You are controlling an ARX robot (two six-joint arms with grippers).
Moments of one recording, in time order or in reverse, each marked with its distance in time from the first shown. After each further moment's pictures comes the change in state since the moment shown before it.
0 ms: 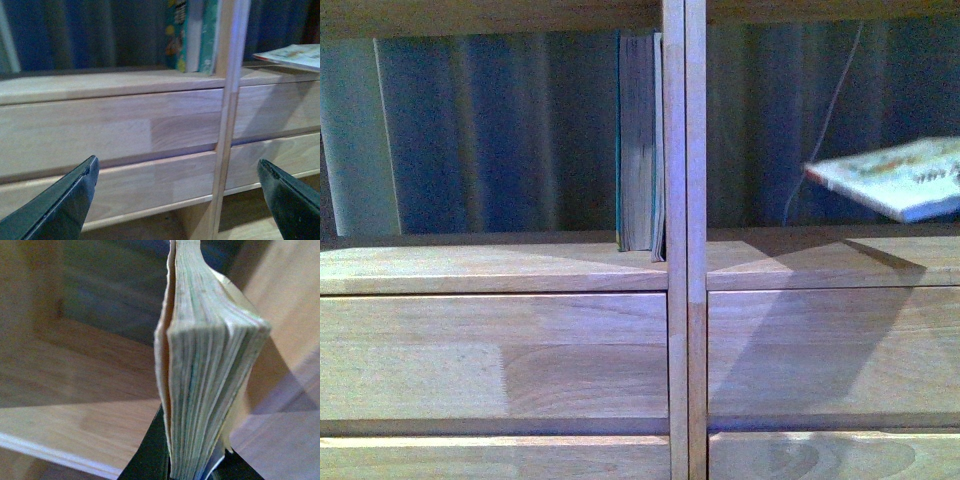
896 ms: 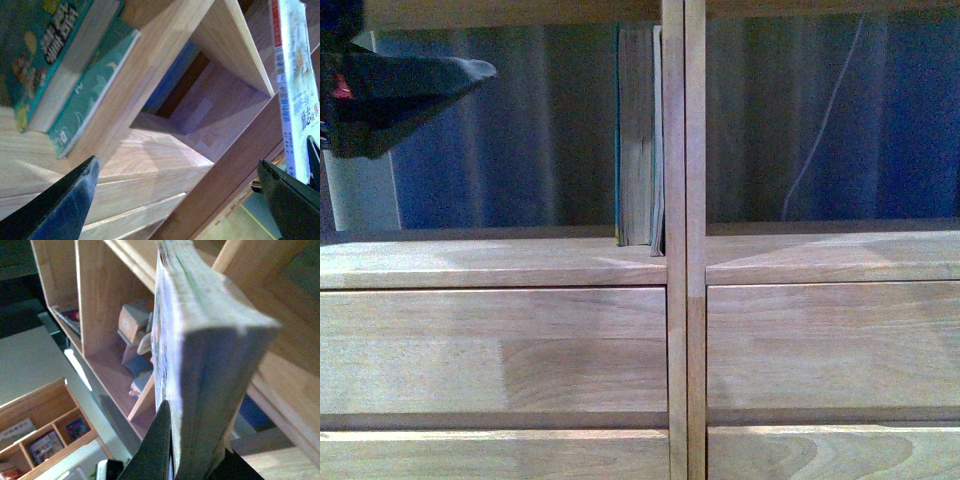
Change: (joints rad) left arm -0.495 0.824 0.864 -0.069 -0.120 -0.600; right arm 0.241 -0.253 -0.037 0.284 -0.150 -0.162
